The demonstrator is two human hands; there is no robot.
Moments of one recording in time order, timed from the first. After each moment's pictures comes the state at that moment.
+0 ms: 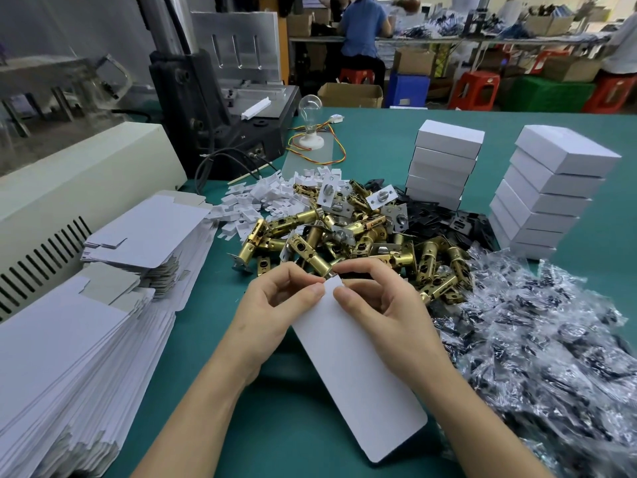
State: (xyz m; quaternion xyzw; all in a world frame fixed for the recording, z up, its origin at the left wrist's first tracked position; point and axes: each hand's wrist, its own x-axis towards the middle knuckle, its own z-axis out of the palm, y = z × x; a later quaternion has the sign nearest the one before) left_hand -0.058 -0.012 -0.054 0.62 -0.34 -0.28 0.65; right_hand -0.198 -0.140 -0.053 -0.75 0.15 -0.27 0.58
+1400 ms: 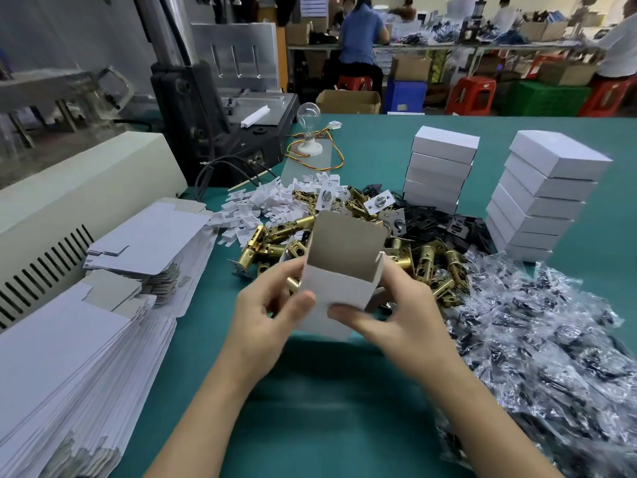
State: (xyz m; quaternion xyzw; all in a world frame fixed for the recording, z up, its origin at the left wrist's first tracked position) left_hand -0.055 -0.010 -0.062 0.61 -0.43 -0.16 0.64; right_hand -0.200 -0.152 -0.047 -0.82 0.11 -0.34 0.45
